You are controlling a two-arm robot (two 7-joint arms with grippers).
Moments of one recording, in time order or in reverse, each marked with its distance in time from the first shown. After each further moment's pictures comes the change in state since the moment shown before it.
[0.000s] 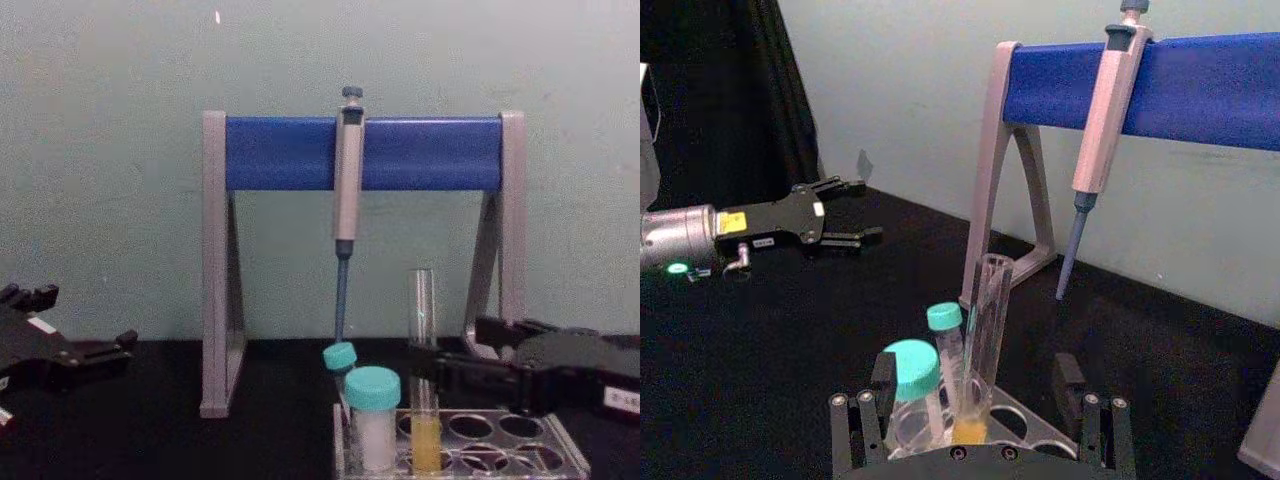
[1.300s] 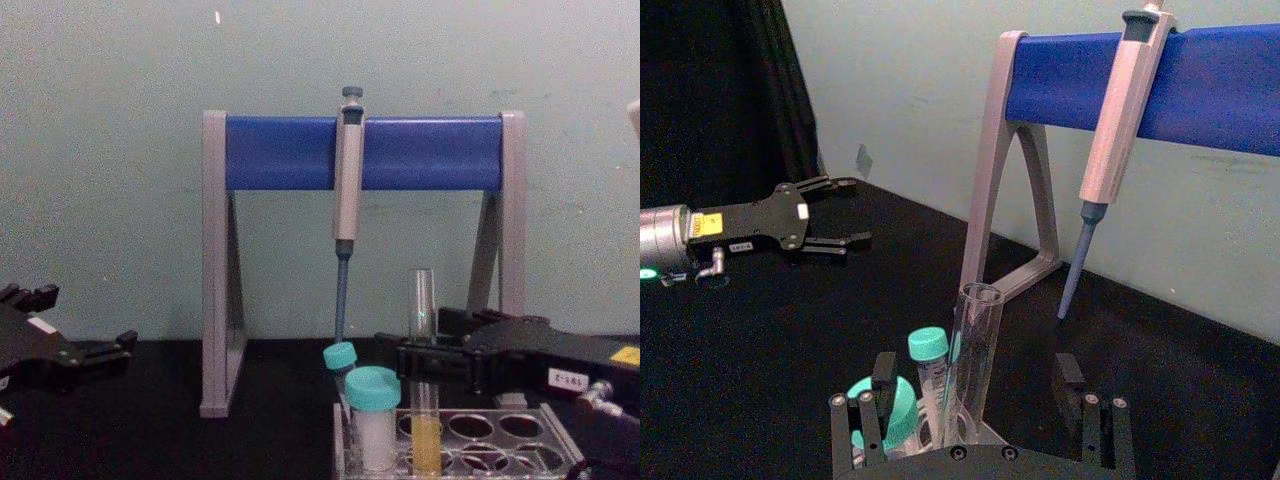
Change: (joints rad) left arm 0.000 0.000 0.000 0.000 0.000 0.000 0.000; right arm 0.122 -0.074 -0.038 0.139 -0.042 0.005 0.042
